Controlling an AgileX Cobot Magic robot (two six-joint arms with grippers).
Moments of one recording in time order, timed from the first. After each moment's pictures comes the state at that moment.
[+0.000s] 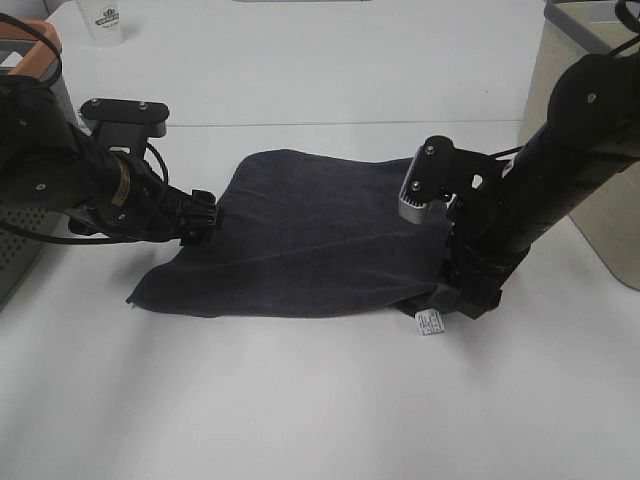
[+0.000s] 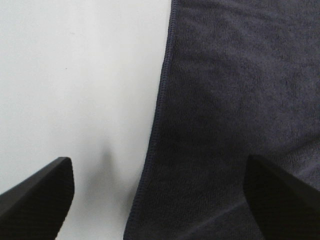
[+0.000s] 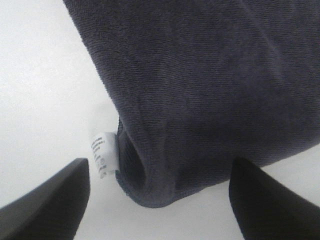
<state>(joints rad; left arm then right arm) -0.47 1.88 -0.97 0.70 0.18 -0.95 0.35 1.78 -0.92 0.25 0.44 -1.03</state>
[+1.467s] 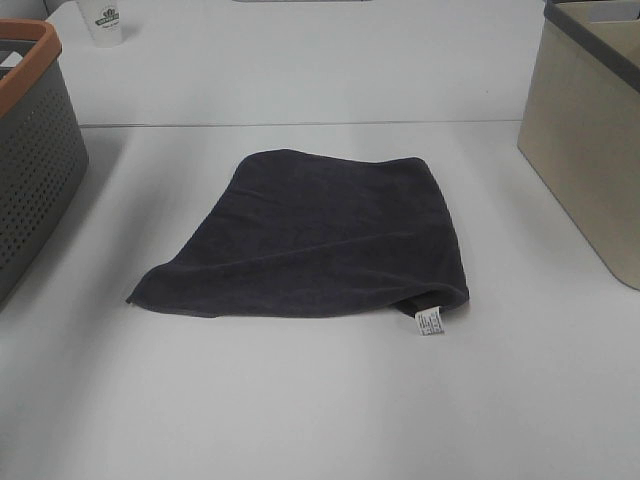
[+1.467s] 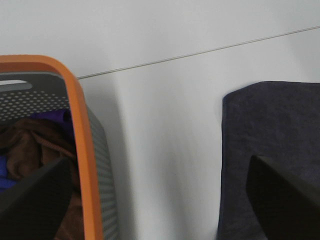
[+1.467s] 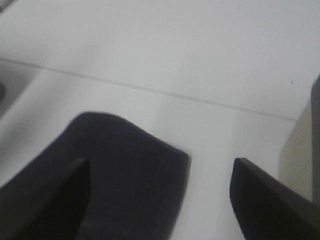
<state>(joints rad) -0.15 1.80 -1.84 -0.04 0.99 0.06 0.07 1.57 -1.54 0.33 0.78 -0.35</state>
